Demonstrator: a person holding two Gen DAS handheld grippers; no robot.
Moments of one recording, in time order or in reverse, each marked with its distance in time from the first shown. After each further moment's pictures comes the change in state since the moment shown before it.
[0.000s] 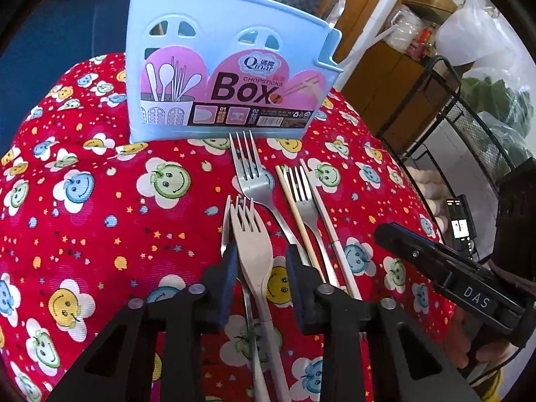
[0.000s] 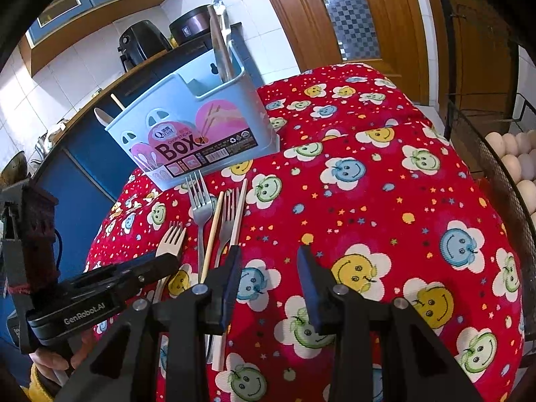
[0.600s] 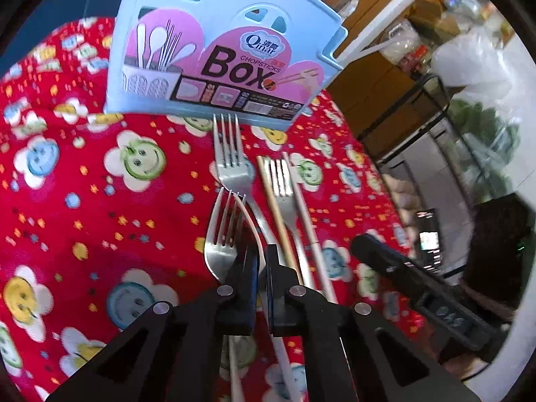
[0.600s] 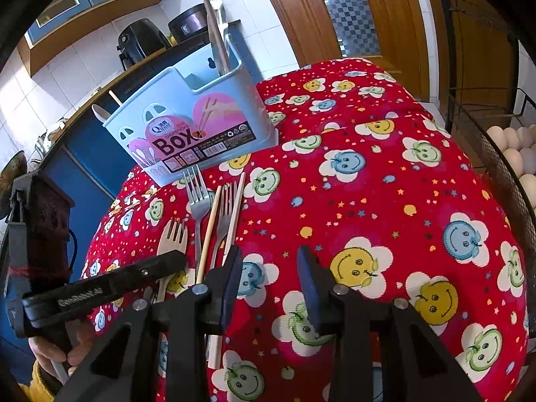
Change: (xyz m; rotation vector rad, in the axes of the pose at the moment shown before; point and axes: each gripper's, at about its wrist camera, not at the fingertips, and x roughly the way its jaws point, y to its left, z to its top) left arm 0.016 0.013 -0.001 -0.125 0.050 -0.190; right arm 0.005 -0.002 -0.005 0.007 0.008 0.003
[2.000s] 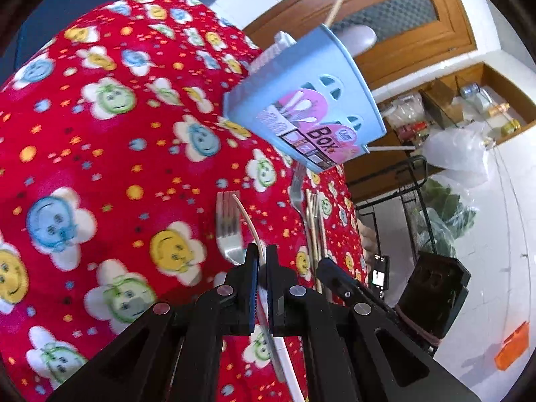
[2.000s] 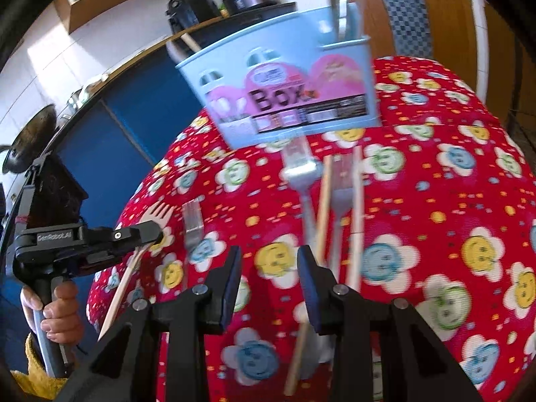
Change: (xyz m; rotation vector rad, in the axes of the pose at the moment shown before) left arm -0.092 0.112 -0.017 -0.305 -0.063 -0.173; right arm 0.025 0.083 -0.020 -0.155 0.078 0.122
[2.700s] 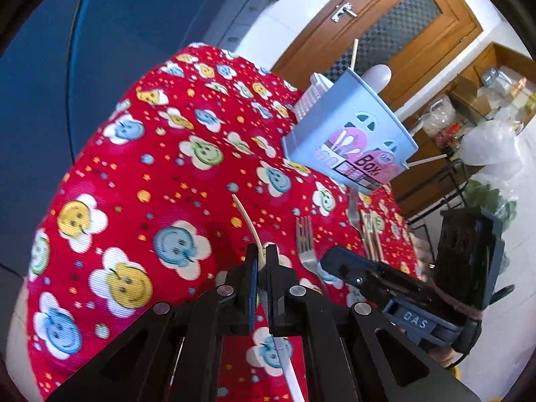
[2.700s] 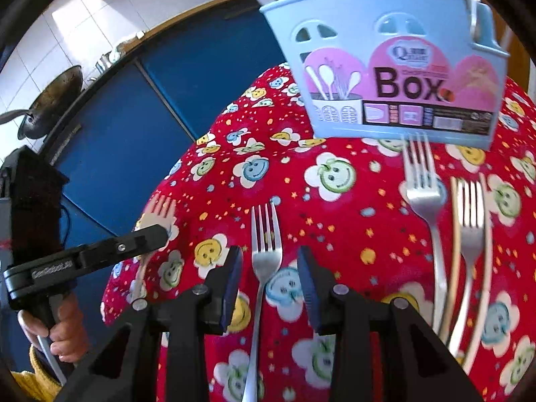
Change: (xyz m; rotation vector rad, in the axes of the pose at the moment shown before) left arm -0.046 0.008 -0.005 0.127 -0.167 0.262; right arm 0.064 0.062 0.024 -0.123 0.107 0.118
